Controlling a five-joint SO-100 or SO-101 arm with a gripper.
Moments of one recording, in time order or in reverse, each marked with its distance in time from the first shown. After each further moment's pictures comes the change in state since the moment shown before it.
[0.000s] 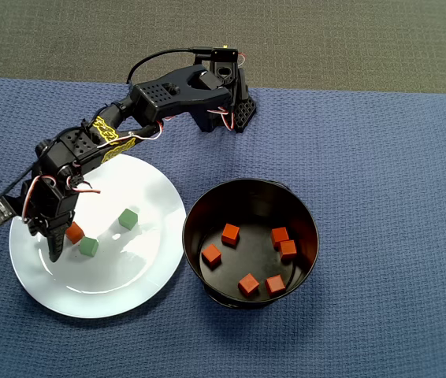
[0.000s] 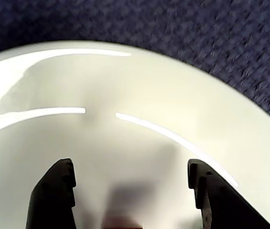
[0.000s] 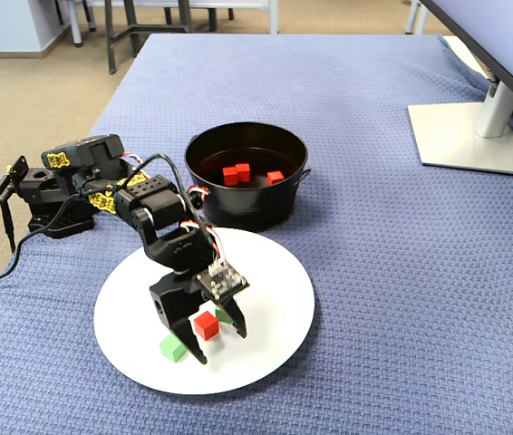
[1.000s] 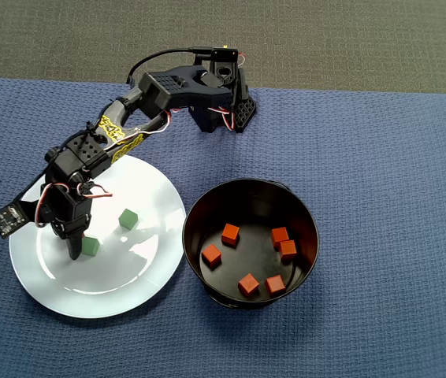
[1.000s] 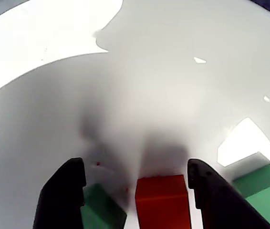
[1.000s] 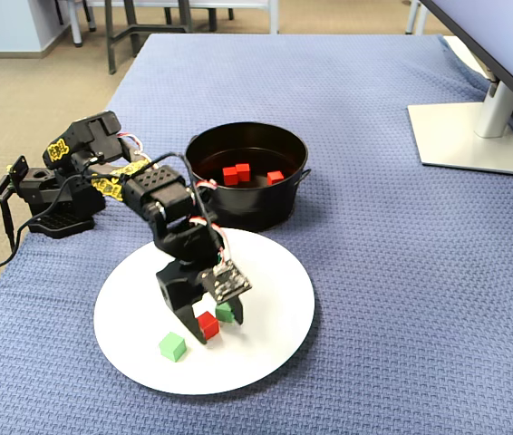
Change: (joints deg) arm -3.4 10.5 18.5 0.4 7.0
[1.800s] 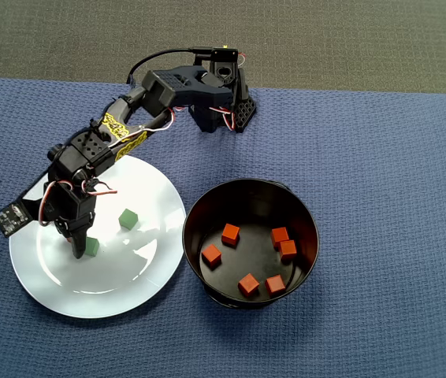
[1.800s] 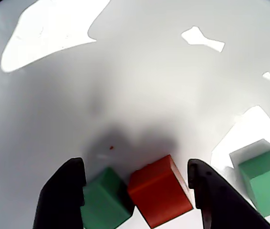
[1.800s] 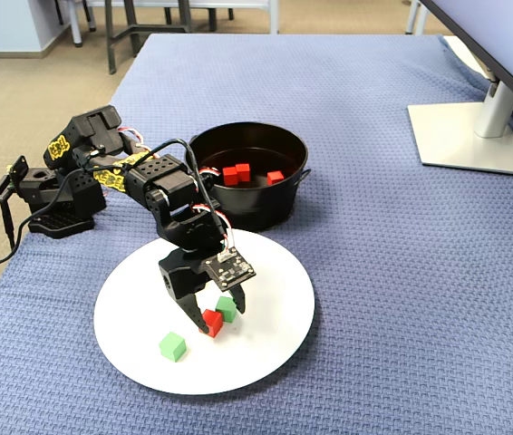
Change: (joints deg) arm -0.4 3.2 1.7 1.5 0.4
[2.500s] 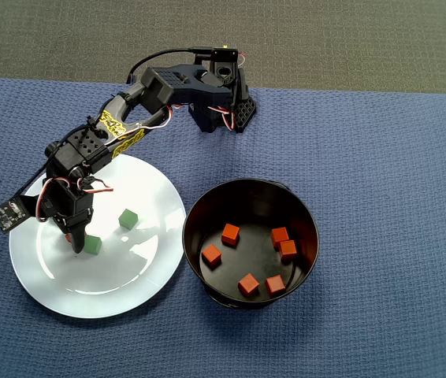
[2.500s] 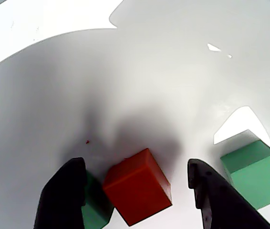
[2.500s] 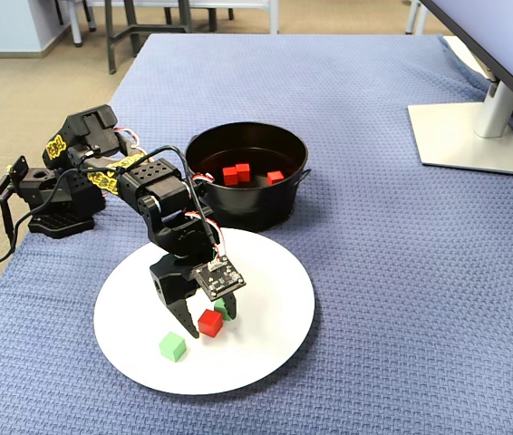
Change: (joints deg) arm 1.4 0.4 2.8 -1.1 -0.5
